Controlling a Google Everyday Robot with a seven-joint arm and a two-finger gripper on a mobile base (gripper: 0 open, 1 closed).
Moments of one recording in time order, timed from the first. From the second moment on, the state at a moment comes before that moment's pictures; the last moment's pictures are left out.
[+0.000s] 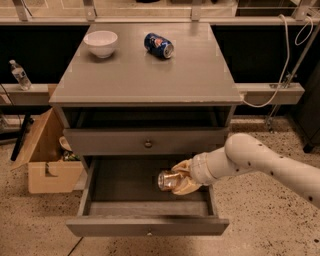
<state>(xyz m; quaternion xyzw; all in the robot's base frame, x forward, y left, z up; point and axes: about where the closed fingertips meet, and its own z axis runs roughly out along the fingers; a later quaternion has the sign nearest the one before) 0.523 -0.056 0.583 -0.69 0.61 0.20 0.33</state>
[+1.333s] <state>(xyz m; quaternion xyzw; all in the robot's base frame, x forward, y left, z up) 0.544 -0.111 0.780 -0.67 0.61 0.12 0.41</state>
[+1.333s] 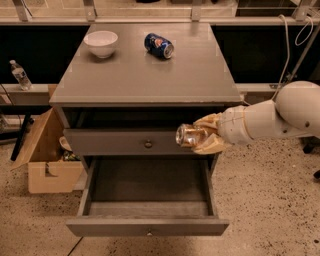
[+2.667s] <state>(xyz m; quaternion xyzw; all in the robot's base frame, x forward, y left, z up) 0.672 -0.082 0.888 -0.61 0.65 0.12 0.44</state>
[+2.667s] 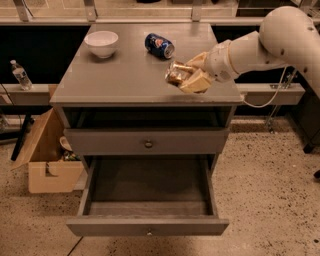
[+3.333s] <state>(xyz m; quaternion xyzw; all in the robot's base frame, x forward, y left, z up) 0.751 -0.073 0.879 -0.56 0.70 0.13 0.42</state>
